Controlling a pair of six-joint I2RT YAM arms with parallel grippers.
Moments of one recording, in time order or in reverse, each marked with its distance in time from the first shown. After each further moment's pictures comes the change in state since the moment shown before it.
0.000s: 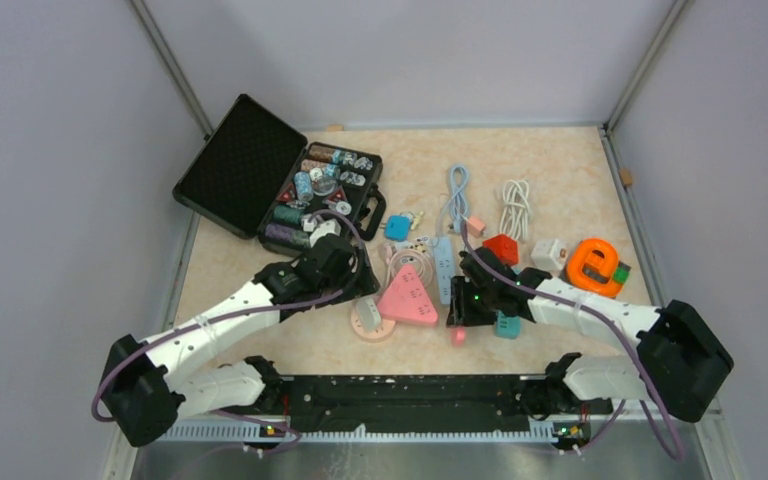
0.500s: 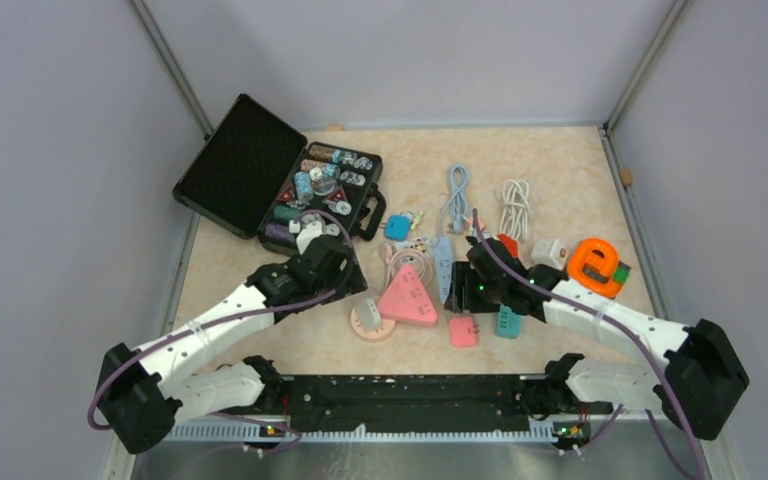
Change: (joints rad) left arm 0.024 -0.039 -0.003 -0.076 -0.106 -0.022; right arm 0.000 -0.077 0.054 -0.053 0.119 -0.005
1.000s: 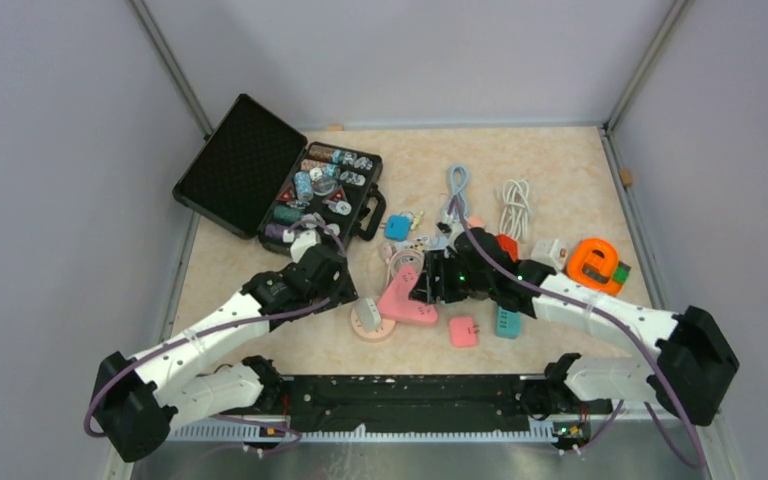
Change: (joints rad) left arm 0.006 -0.055 -0.070 -0.039 -0.023 -0.013; right arm 0.063 0.022 0.066 0.259 -0.183 -0.018
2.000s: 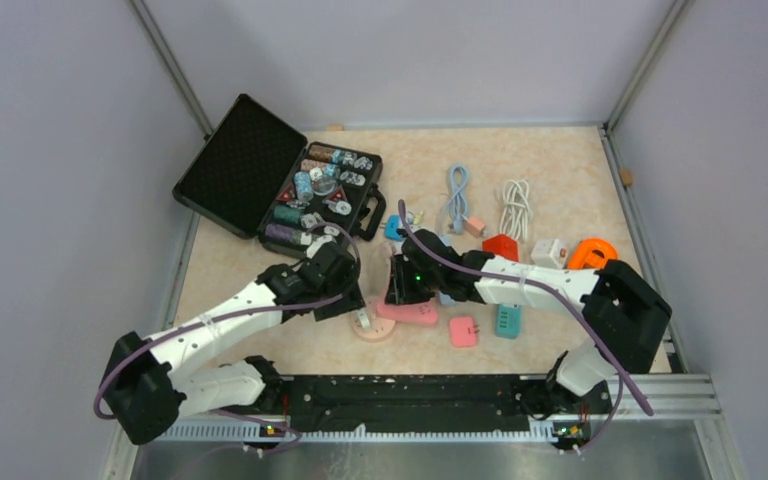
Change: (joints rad) left arm -0.033 0.141 0.065 -0.013 0.157 -0.021; right arm 0.130 0.364 0.195 0.024 0.095 0.073
